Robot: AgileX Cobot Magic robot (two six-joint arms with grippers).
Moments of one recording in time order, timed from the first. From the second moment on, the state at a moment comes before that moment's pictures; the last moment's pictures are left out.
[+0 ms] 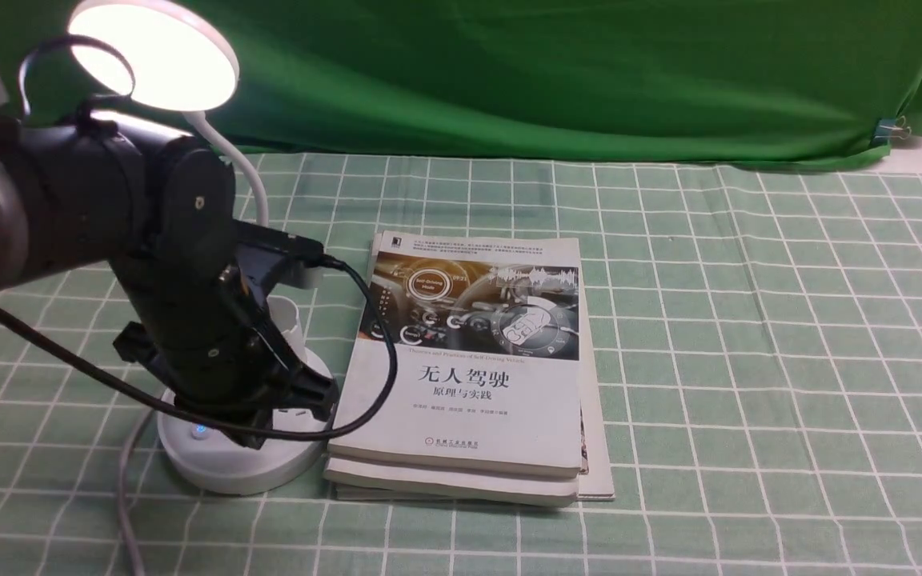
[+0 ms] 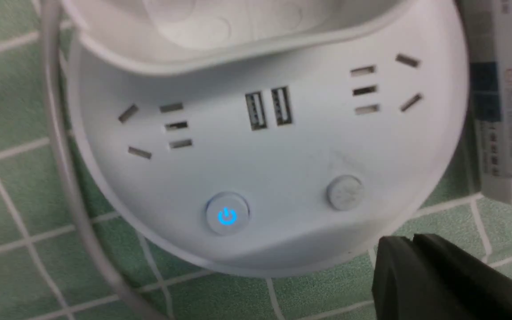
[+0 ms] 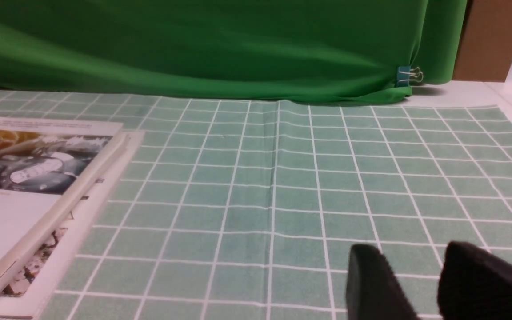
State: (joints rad) right arm 0.04 0.00 0.01 -0.04 0.24 -0.02; left arm -0.34 1.70 -1.14 -0.04 0.97 0.08
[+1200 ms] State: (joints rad) right arm 0.04 0.00 0.01 -0.04 0.24 -0.02; left arm -0.32 1.76 -1.14 -0.02 0.90 0.08
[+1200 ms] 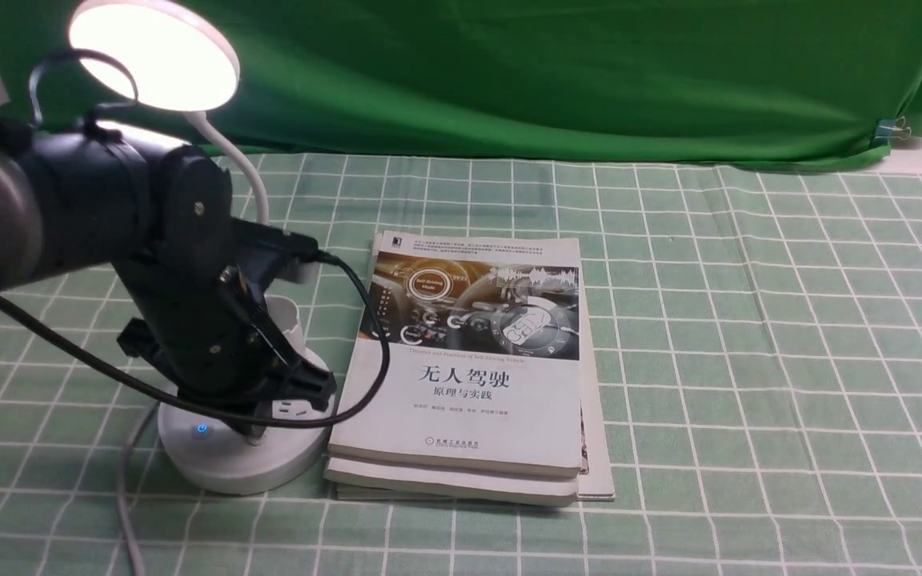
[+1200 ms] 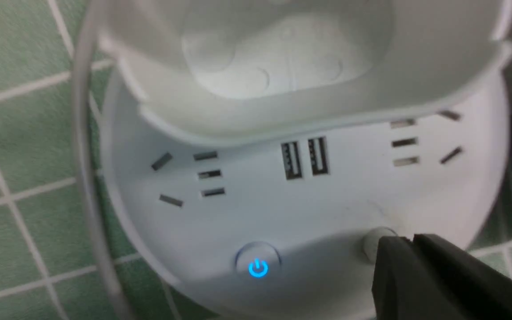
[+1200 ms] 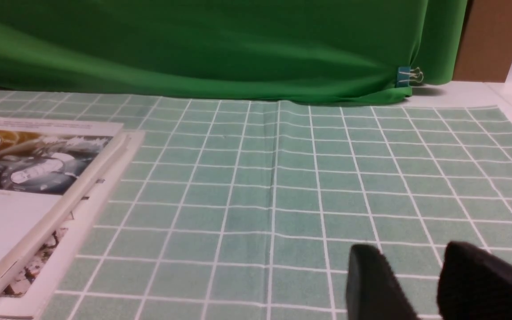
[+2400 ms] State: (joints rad) right arm 0.04 0.00 0.01 -0.04 0.24 -0.02; left arm -0.32 1.79 -1.15 -0.02 0.93 0.08
